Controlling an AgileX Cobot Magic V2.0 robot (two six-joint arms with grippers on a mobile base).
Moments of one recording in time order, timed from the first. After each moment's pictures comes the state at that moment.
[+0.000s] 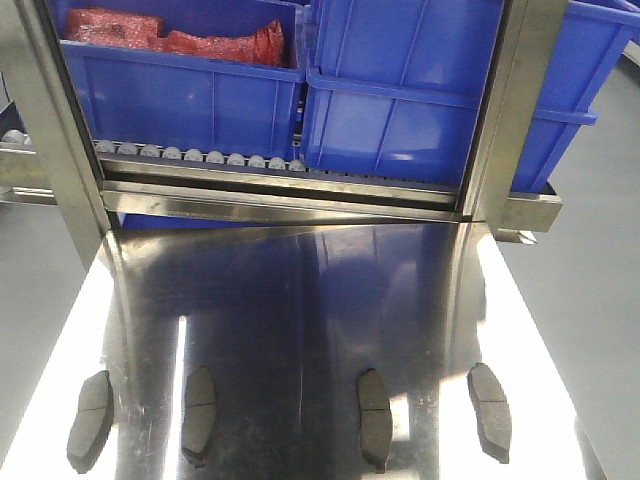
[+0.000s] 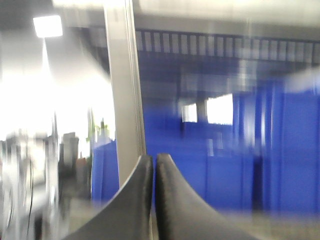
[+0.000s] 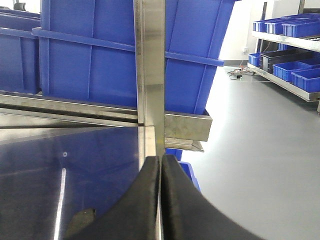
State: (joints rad) left arm -0.01 -0.01 0.03 0.00 -0.35 0.07; right arm -0.04 -0.01 0.03 0.06 0.11 -0.08
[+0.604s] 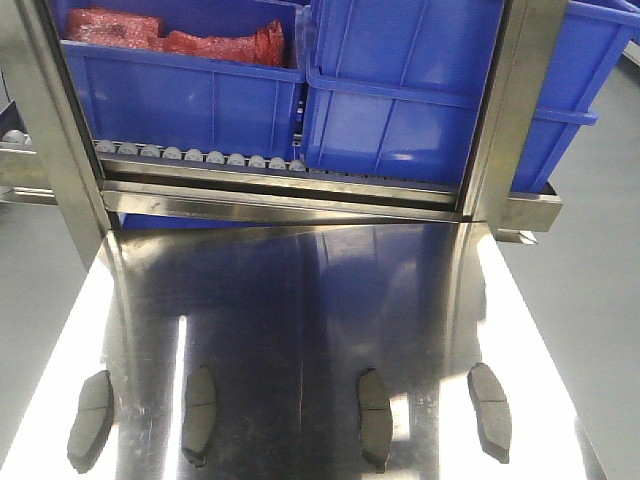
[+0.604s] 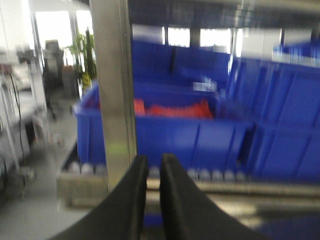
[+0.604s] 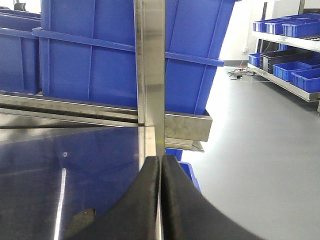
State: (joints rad) left arm -0.01 0.65 -0.81 -0.08 0.30 0.09; right arm -0.04 -0.01 0.03 0.06 0.11 -0.08
